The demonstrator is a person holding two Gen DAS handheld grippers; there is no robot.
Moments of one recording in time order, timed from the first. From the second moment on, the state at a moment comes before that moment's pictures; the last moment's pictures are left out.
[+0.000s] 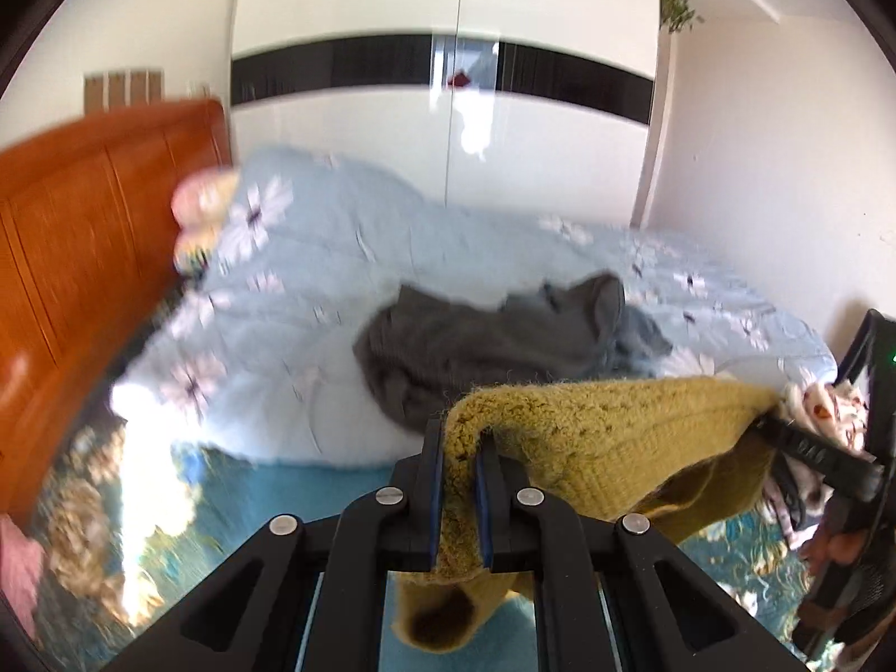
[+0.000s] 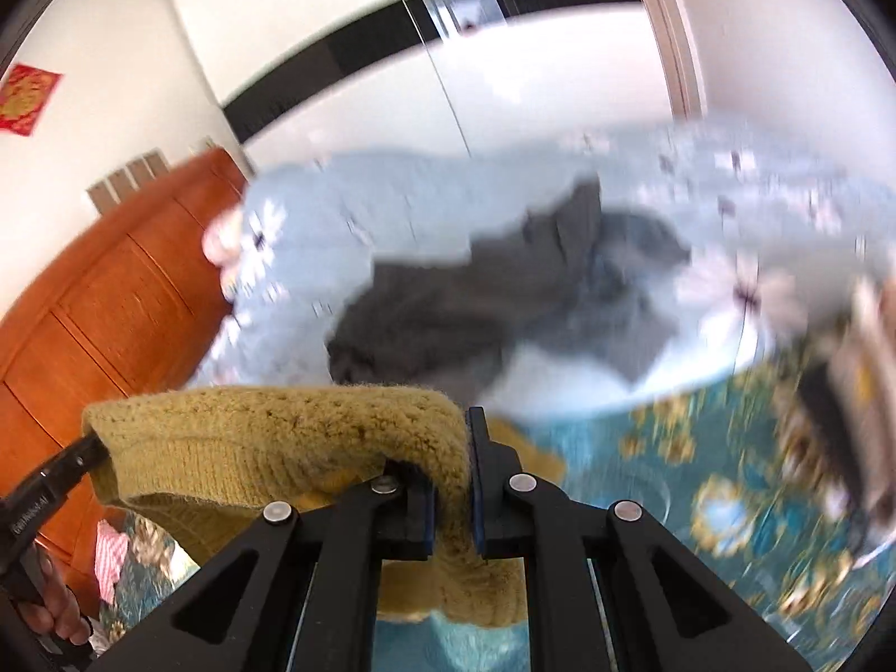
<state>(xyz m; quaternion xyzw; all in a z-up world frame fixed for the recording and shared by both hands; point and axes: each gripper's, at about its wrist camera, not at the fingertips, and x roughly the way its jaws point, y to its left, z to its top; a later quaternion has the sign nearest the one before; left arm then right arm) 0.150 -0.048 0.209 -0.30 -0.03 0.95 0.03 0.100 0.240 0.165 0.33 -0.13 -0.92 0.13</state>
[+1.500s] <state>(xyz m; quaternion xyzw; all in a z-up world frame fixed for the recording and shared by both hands) 0.047 -0.026 0.136 -0.40 0.03 0.92 0.04 0.038 0.267 0.127 0.43 -0.03 -0.89 0.16</state>
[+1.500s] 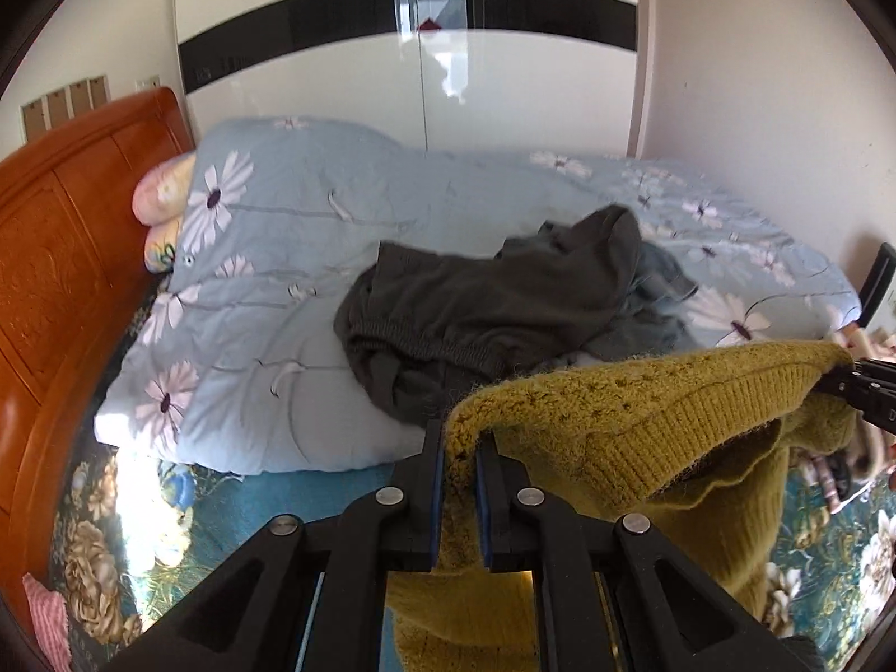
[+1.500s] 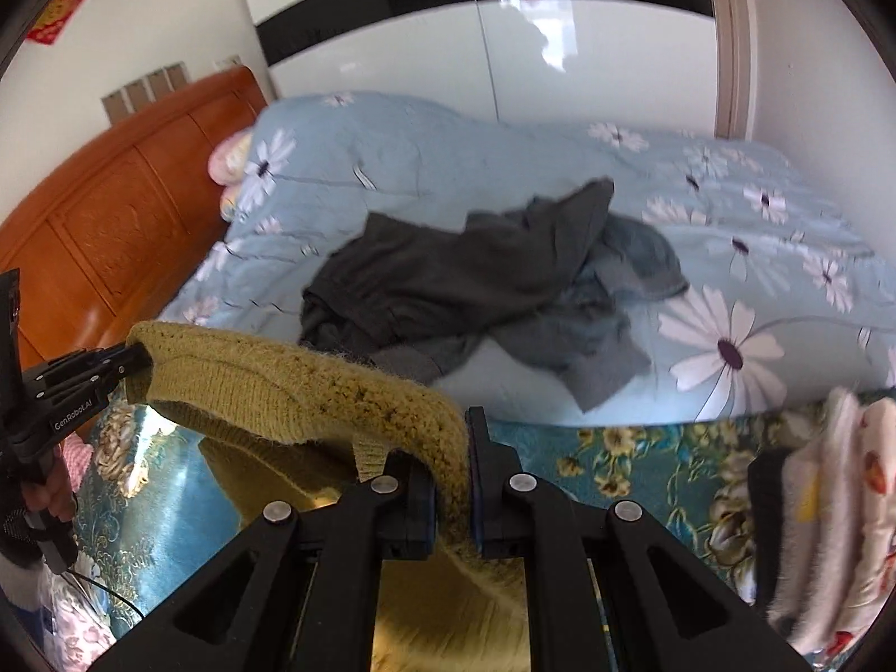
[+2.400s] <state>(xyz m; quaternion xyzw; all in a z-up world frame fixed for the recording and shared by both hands) -0.106 -0.040 -0.002 -0.52 -0.07 0.85 0.02 -0.099 0.229 0.011 0.54 0.02 -0.84 0.11</state>
